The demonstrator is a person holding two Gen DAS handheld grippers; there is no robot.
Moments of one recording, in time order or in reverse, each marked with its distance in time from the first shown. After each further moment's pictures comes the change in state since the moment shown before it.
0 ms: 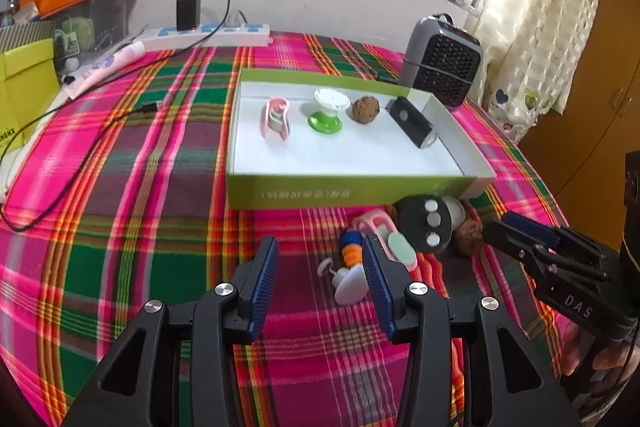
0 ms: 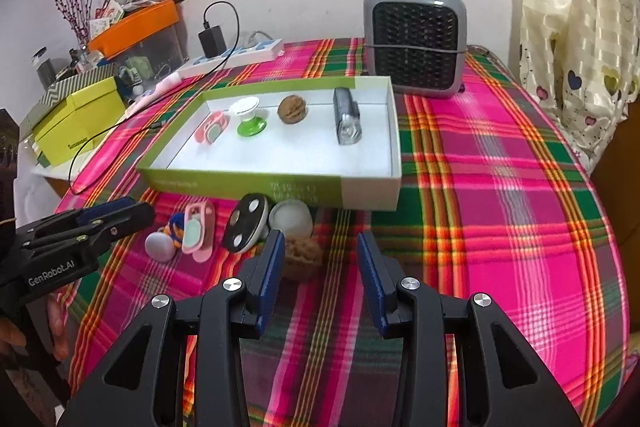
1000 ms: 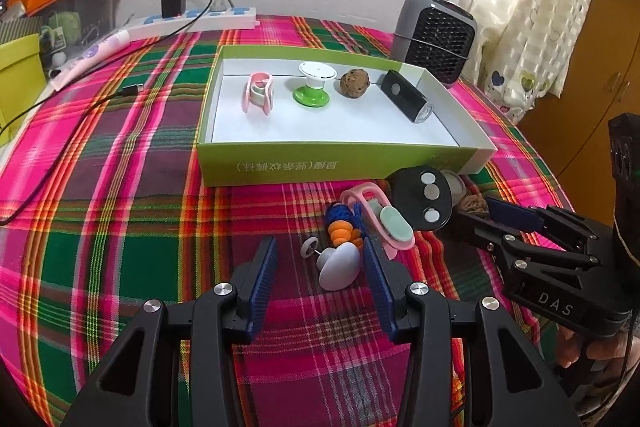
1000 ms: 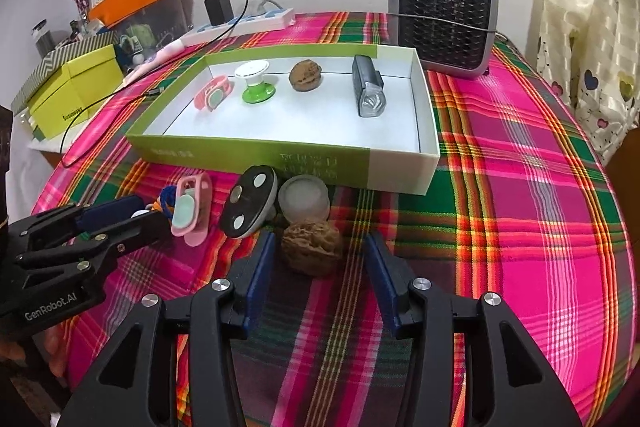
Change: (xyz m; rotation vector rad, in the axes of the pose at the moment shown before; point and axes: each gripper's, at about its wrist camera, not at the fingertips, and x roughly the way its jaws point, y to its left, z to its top) left arm 0.016 -0.008 -0.009 0.027 0.037 -0.013; right arm 0.025 0.007 -0.003 -0.058 0.085 -0.023
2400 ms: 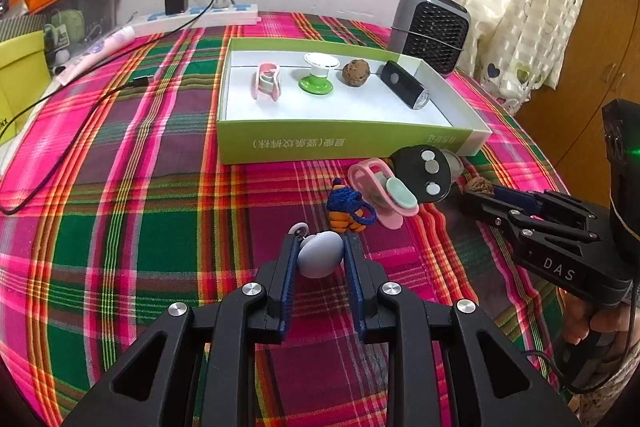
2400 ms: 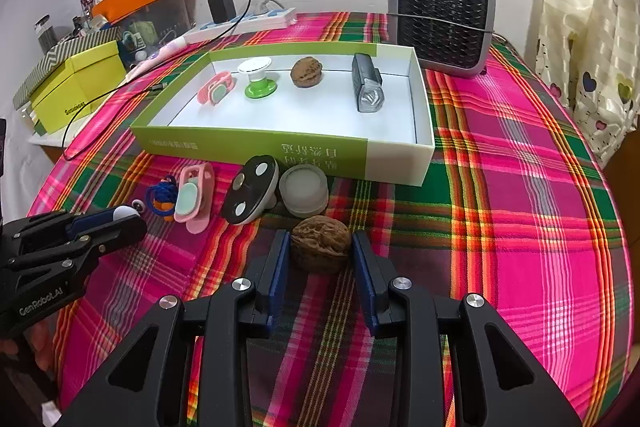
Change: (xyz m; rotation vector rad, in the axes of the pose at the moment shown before) left arm -0.012 0.008 -0.014 0.021 0.011 -0.007; right arm -0.005 0.001 -0.006 -0.013 -0.004 0.004
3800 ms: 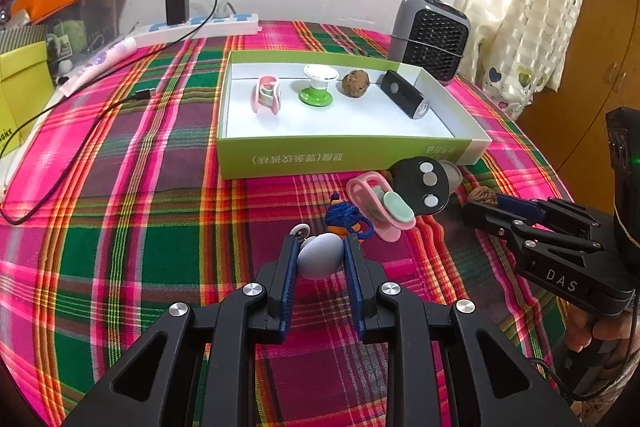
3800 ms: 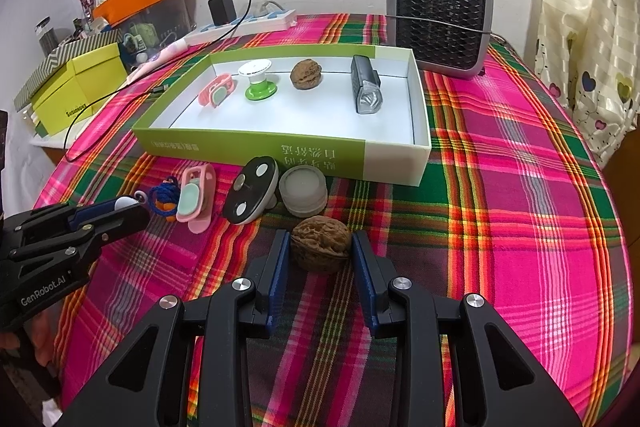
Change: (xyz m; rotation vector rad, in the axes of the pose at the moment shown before) left arm -0.003 -0.004 0.007 0.009 -0.018 0.013; right arm -0.004 0.000 0.000 0.005 -0.007 0.003
